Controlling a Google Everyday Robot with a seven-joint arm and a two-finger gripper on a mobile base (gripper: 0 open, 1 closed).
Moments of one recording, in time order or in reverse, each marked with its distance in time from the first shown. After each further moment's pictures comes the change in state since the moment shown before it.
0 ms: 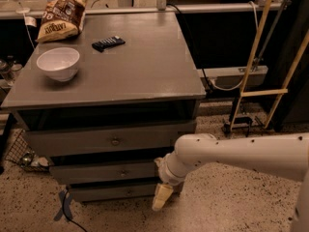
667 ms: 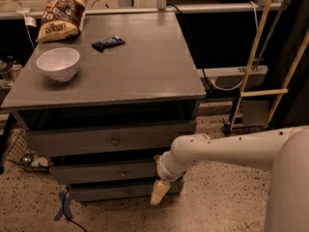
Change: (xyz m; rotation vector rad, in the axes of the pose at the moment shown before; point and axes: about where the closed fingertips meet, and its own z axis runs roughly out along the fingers) arm 0.008 -0.032 0.028 0.055 0.012 -0.001
